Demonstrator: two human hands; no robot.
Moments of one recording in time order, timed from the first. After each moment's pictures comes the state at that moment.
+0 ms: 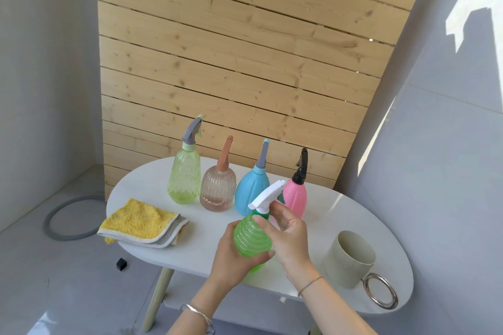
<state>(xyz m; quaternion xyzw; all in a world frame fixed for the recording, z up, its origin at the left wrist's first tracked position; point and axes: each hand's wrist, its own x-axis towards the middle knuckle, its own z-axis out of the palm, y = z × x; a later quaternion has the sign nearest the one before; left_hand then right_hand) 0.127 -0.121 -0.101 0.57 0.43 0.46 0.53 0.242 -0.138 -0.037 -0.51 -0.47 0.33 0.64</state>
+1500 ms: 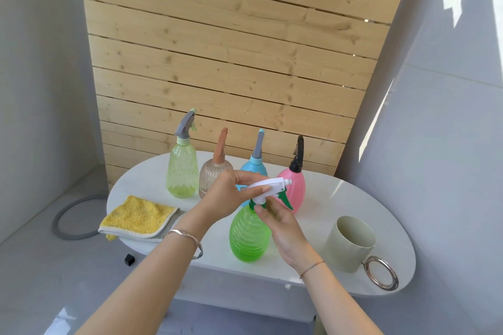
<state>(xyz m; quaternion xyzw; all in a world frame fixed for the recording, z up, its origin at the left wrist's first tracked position) 0.110 -0.073 0.007 0.74 0.29 0.40 0.46 0.246 -0.139 -0.038 -0.47 -0.47 0.48 0.57</state>
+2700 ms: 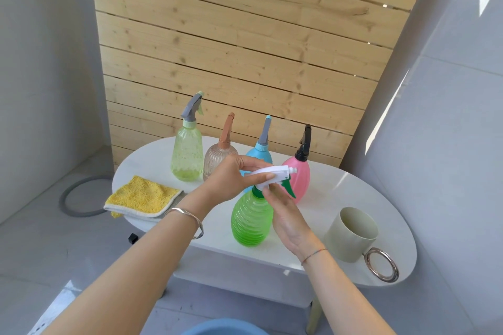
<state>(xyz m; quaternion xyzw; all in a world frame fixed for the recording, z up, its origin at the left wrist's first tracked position) 0.106 -0.071 0.007 0.75 0.29 0.39 0.44 0.248 -0.138 -0.036 -0.44 -0.48 0.51 0.56</state>
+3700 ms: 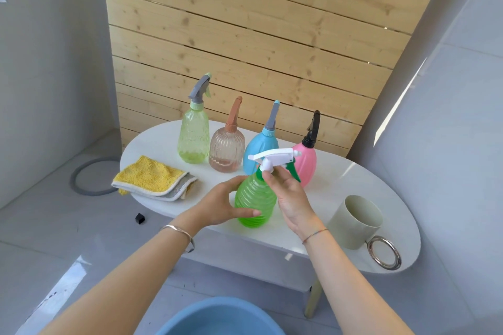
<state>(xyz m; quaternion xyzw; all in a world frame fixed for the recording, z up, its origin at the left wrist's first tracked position) 0.082 -0.091 -0.083 0.76 0.39 0.28 0.45 0.245 -0.138 -0.032 -0.48 -0.49 0.48 0.55</state>
